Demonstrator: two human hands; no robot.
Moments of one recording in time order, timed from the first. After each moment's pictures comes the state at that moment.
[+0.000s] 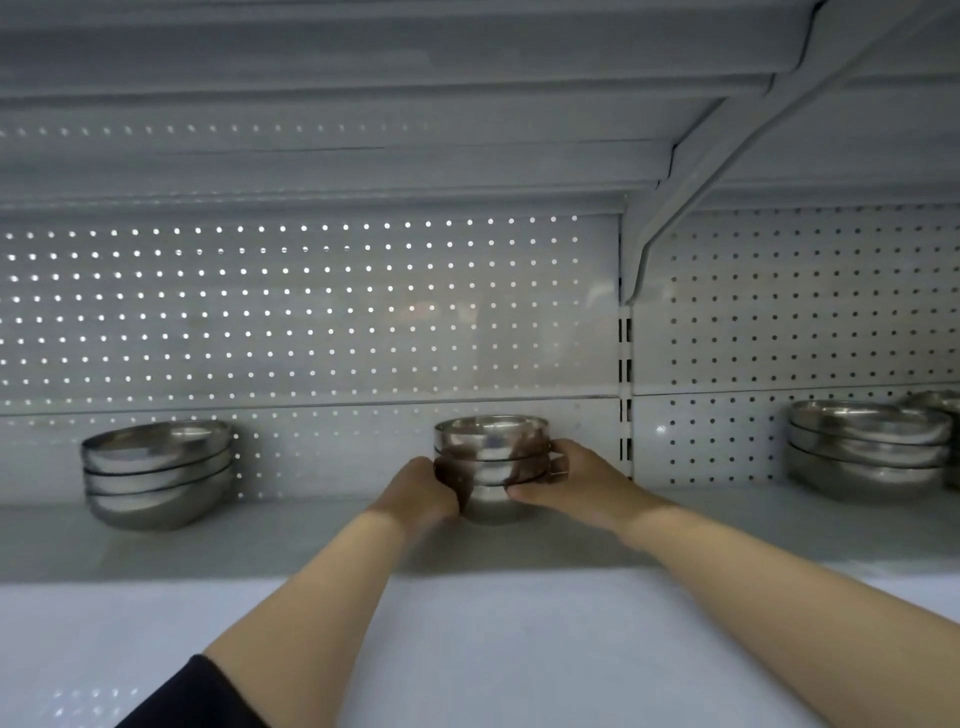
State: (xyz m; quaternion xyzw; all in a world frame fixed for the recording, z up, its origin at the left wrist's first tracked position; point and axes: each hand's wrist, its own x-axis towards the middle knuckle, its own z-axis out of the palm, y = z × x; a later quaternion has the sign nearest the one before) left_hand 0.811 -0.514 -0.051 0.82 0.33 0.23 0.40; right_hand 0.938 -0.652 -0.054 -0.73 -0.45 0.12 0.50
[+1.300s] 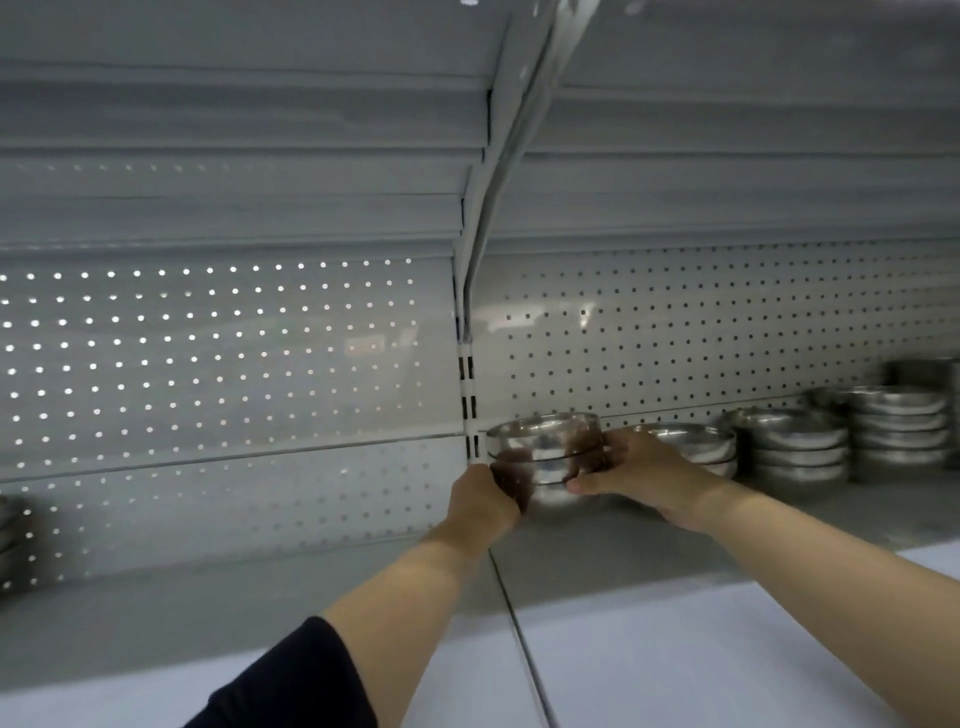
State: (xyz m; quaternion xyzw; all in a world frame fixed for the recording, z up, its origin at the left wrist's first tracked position) left_hand 0.979 -0.660 -0.038 0.87 0.24 0.25 0.36; right_hand 1.054 -0.827 -0.016 -0.75 -0.39 0.06 0.54
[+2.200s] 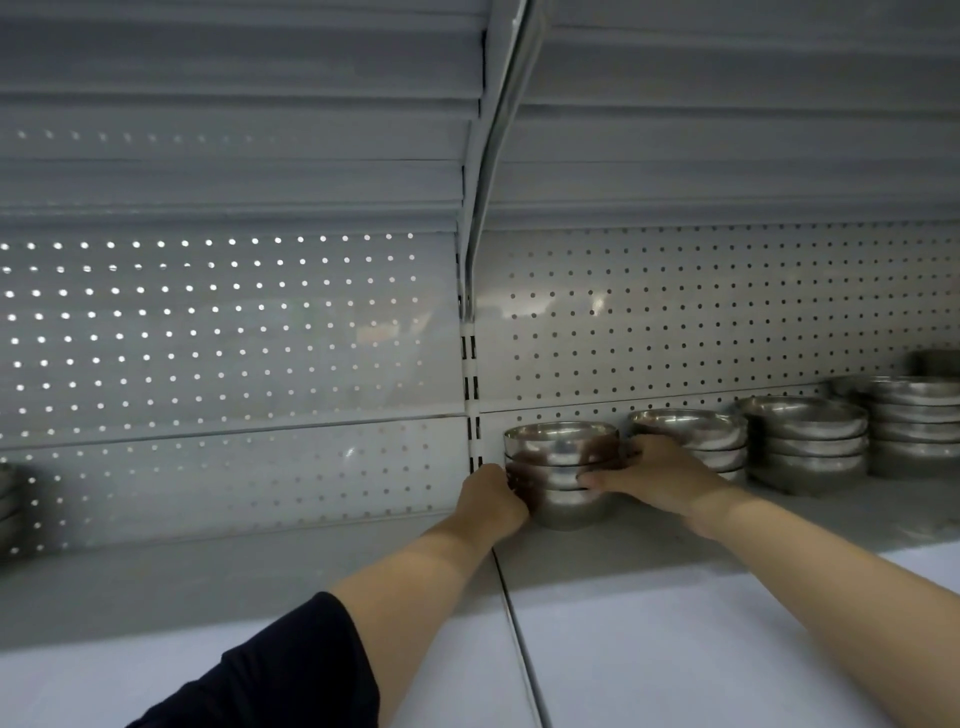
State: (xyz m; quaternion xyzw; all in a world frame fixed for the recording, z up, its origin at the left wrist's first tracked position) left_hand 0.990 -0.667 -0.056 0.91 0.26 0.21 0.26; right_hand 1.081 -0.827 -0.042 -0.81 -0.33 0.01 0.48
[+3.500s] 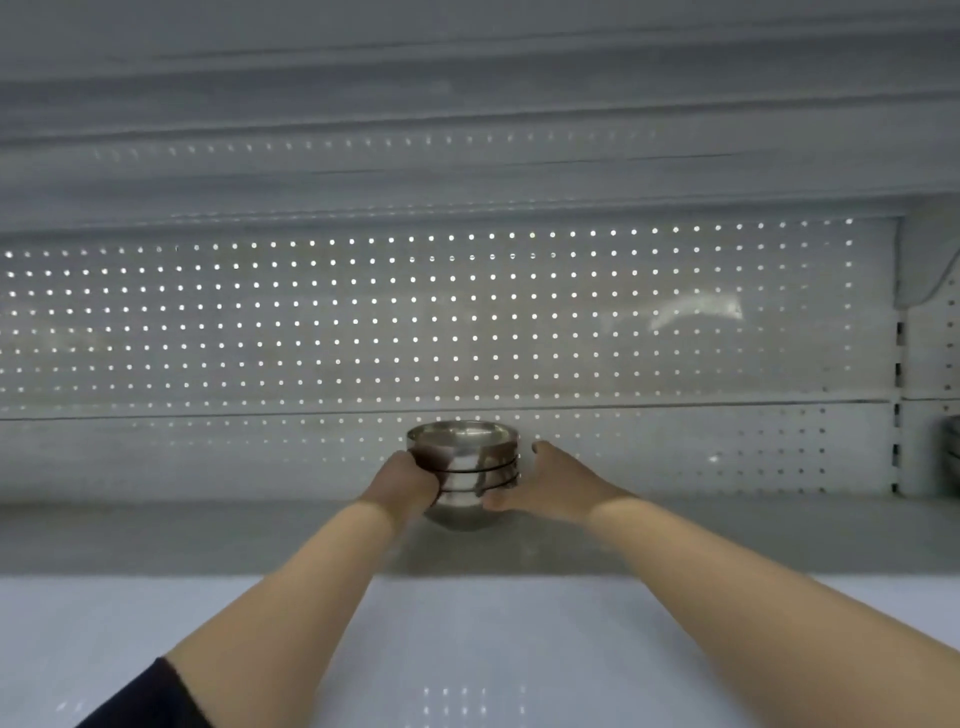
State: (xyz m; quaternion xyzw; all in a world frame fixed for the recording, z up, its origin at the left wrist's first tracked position) left_hand 0.586 -0.280 -0.038 0.78 0.36 0.32 0.41; right_hand 0.688 -0.418 -0.024 -0.79 -0.46 0.10 0.39
